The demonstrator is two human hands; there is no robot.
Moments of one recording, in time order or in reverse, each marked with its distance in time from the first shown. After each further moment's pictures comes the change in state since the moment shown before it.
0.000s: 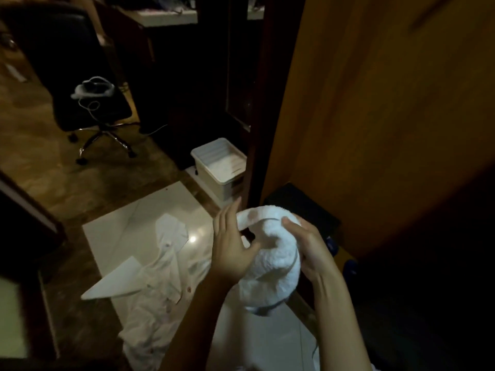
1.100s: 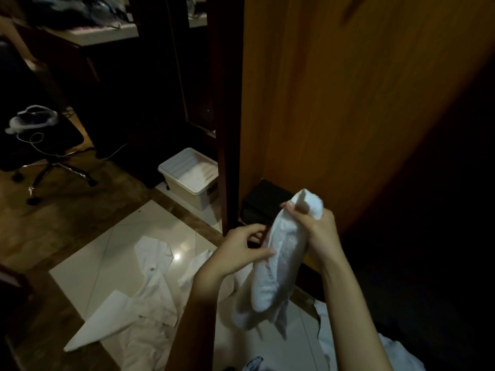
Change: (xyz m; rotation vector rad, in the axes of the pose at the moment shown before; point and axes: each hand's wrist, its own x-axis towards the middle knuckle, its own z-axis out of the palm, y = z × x) left_hand 0.027 -0.006 0.003 -0.171 -0.781 0.067; right_hand -0.022 -0.003 -0.003 -0.069 0.408 -0.298
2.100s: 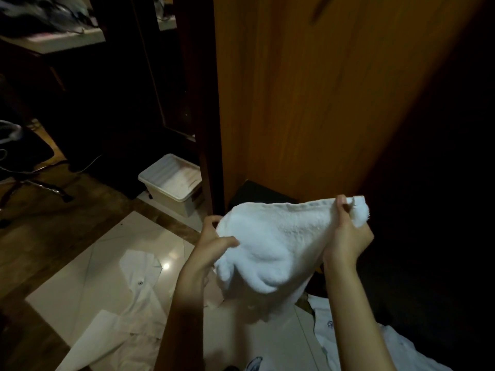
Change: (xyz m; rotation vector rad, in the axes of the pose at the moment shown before) left_hand 0.017 -0.004 -0.015 -0.335 0.308 -0.351; right_hand 0.010 0.004 -0.034 0.171 0.895 -0.092
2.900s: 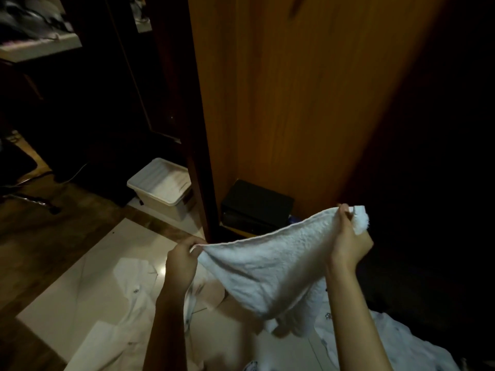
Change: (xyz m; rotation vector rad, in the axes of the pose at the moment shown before) left_hand 0.007 -0.048 -0.022 0.357 0.178 0.226; right_hand 0.019 0.012 -0.027 -0.057 0.108 0.041
